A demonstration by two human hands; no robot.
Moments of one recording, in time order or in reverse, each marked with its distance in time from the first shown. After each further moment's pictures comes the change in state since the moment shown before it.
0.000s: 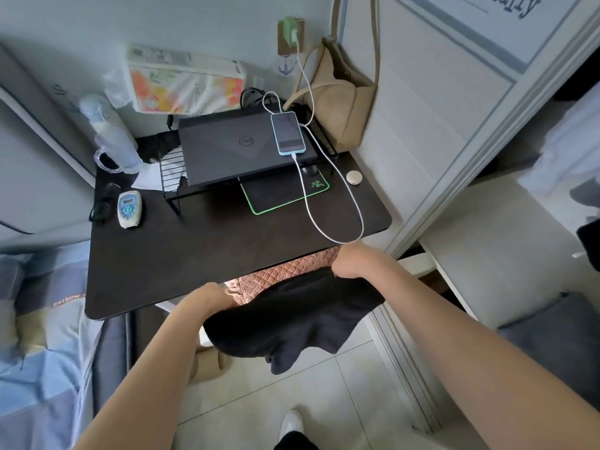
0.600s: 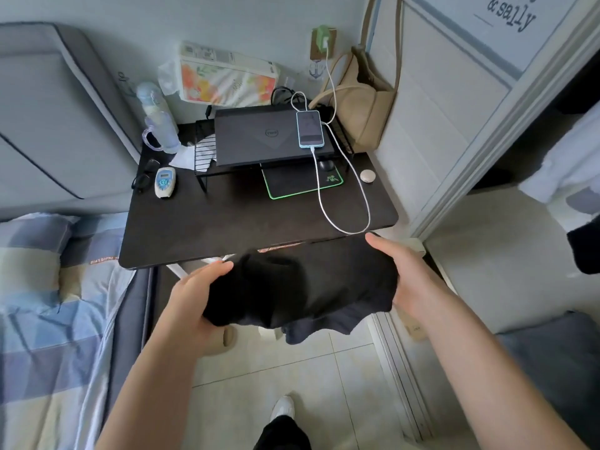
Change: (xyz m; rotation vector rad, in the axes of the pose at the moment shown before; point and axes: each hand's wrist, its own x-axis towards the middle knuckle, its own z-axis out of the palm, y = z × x) left_hand -0.145 -0.020 0.050 -1.574 0.191 0.082; right_hand -0.132 0.069 0.009 1.532 -0.094 -0.057
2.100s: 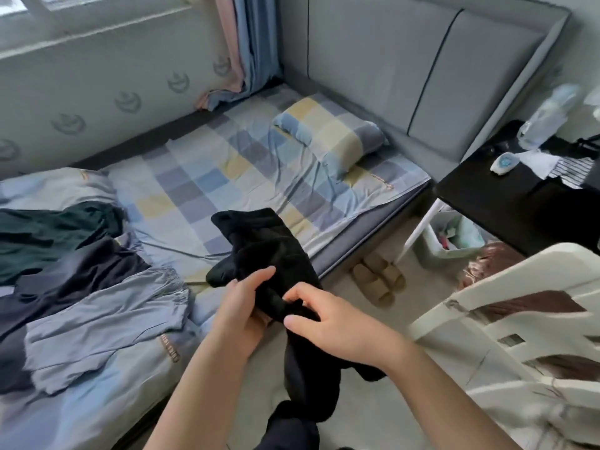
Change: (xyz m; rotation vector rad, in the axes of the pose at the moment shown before) left_hand -0.301 -0.211 -0.349 -0.860 0.592 0.140; right_hand -0.314 0.316 0.246 -1.441 -1.506 -0.509
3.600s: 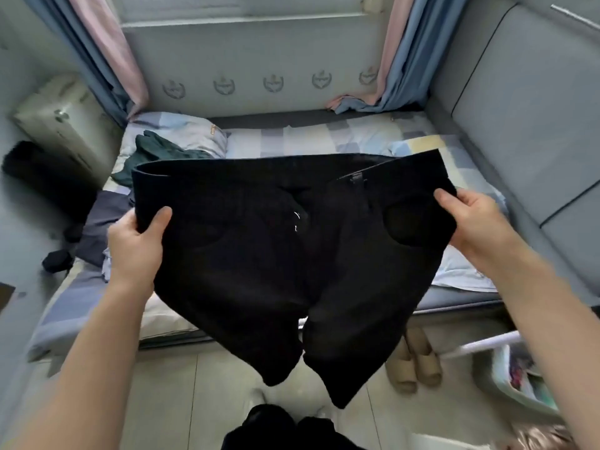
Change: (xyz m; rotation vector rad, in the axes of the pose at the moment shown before) left_hand 0.025 0.085 -0.062 0.234 0.895 0.874; right_hand 0.179 0.007 -0.276 0.519 0.193 -0.179
